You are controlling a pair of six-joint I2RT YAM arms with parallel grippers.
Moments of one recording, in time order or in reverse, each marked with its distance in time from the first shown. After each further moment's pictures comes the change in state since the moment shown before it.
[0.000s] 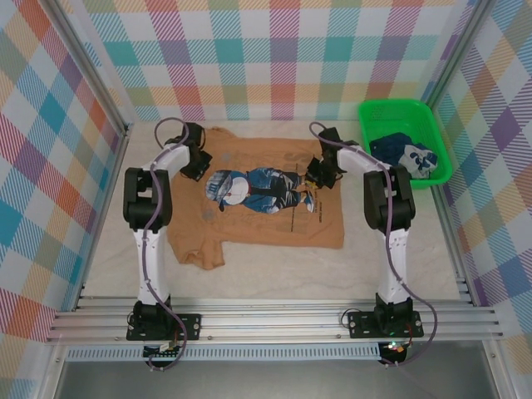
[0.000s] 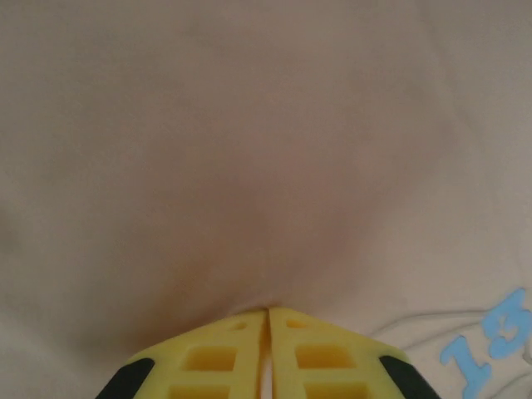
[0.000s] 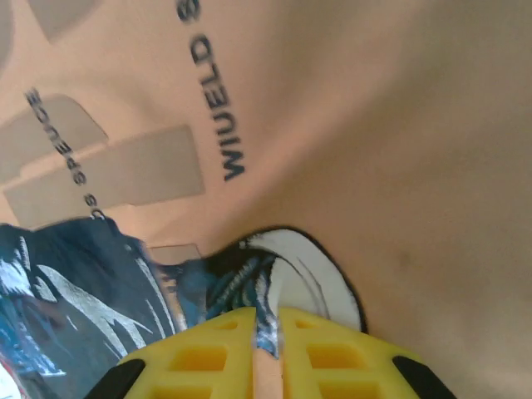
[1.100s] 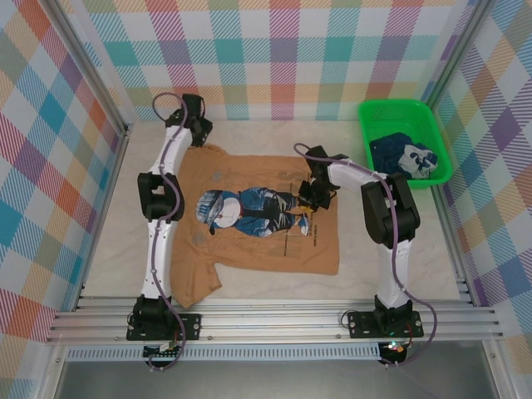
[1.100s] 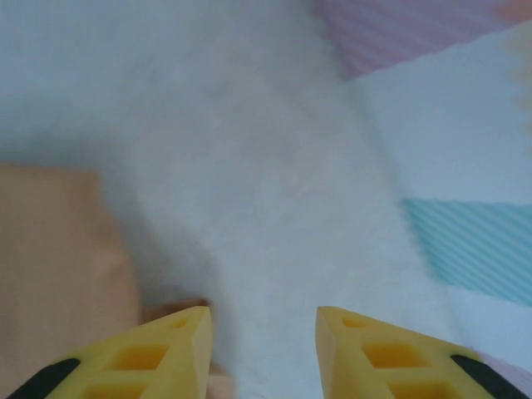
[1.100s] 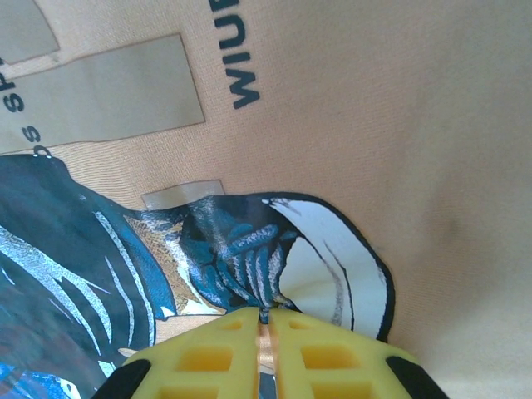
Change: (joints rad) left arm -0.007 0.386 0.793 -0.187 -0.023 -0.047; right arm 0.116 -0.166 -0.266 -0.075 0.015 -0.053
